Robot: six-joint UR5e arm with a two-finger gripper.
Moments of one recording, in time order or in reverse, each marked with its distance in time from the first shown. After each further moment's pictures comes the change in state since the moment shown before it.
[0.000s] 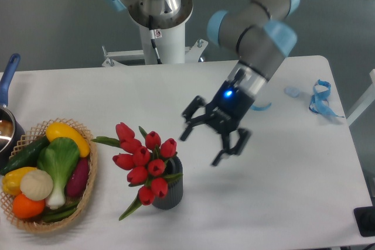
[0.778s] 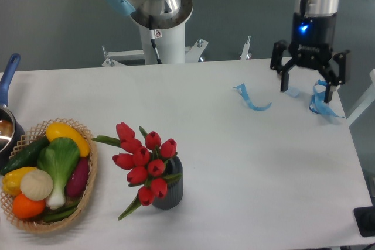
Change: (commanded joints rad) arm 0.101 0.089 0.270 -0.455 0.468 0.444
